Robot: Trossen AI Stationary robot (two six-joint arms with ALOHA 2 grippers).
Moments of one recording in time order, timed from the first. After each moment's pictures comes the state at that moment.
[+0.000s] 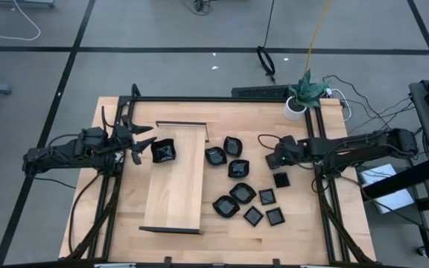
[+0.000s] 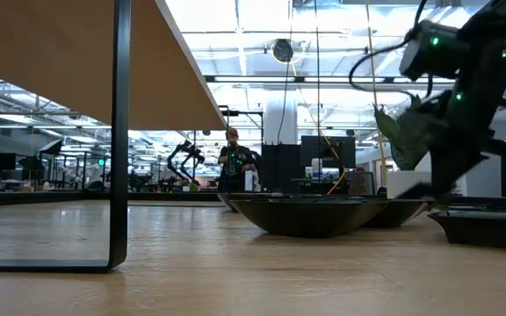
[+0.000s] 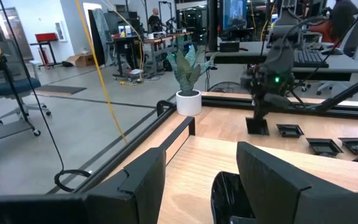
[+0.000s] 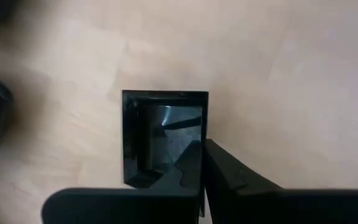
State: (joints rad) left arm 0.10 0.19 0.34 -0.19 -0.26 0.04; right arm -0.08 1.05 0.48 -0.66 0.27 1.13
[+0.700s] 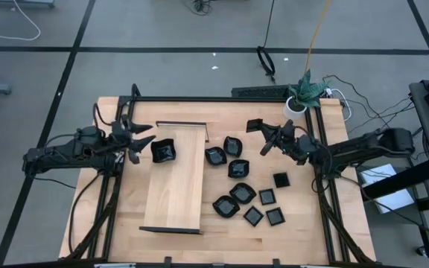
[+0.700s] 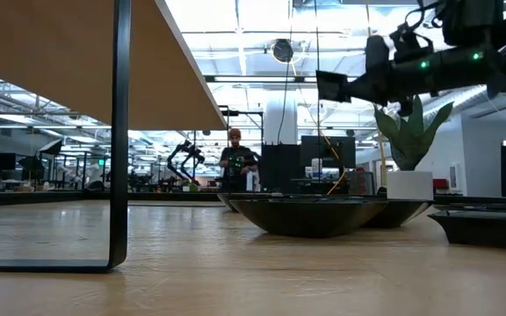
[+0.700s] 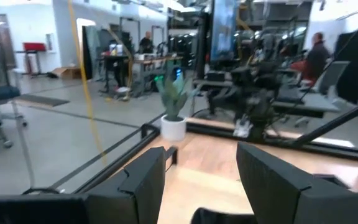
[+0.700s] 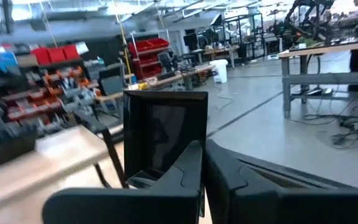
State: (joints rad) left arm 0.10 0.19 0.34 -0.08 -0.21 -0.03; right arm -0.08 1.15 0.21 1.04 0.63 0.16
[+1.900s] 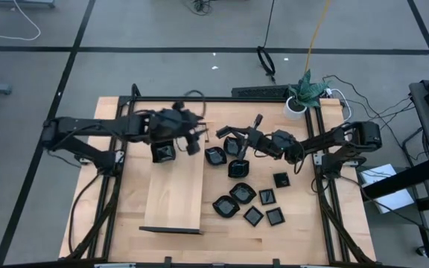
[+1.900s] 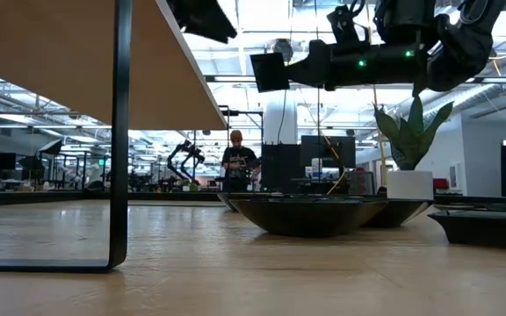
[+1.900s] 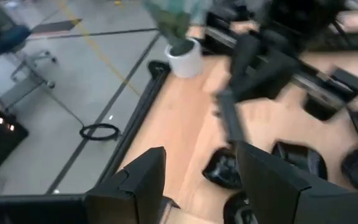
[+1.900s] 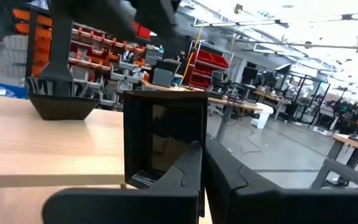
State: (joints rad) left arm 0.05 1.36 1.22 -0.36 -0.37 0.09; right arm -0.11 1.55 0.53 1.19 0.31 -0.31
